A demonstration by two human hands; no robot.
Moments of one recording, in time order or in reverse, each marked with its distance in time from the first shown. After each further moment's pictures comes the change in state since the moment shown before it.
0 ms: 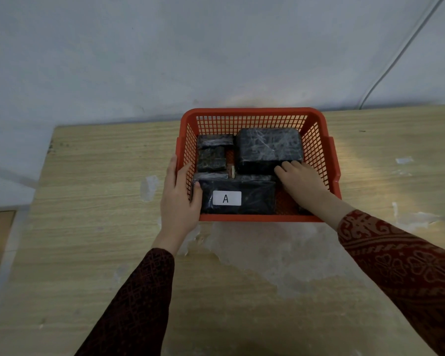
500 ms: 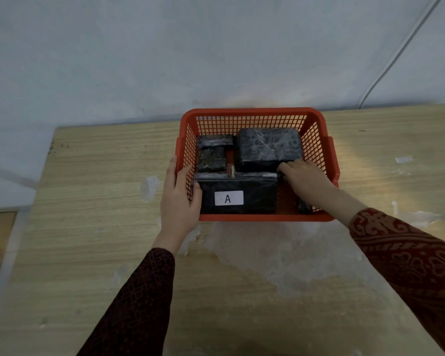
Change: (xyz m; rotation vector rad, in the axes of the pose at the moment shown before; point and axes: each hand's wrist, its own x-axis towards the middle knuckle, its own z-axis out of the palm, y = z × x) left_hand -0.001 0.000 -0.001 0.008 -0.009 0.013; right_hand -0.003 0.016 0.001 0.234 0.034 0.009
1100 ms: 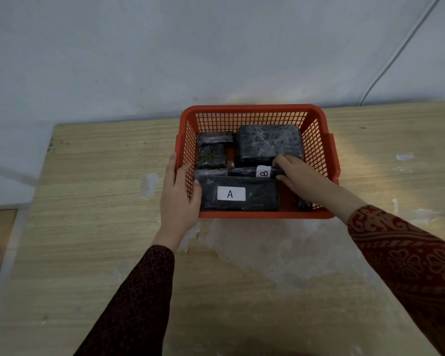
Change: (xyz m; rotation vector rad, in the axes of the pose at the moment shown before) left_hand 0.000 0.002 -0.002 0.008 -0.002 0.001; right_hand 0.002 -0.002 -0.002 0.283 -0.006 -0.048
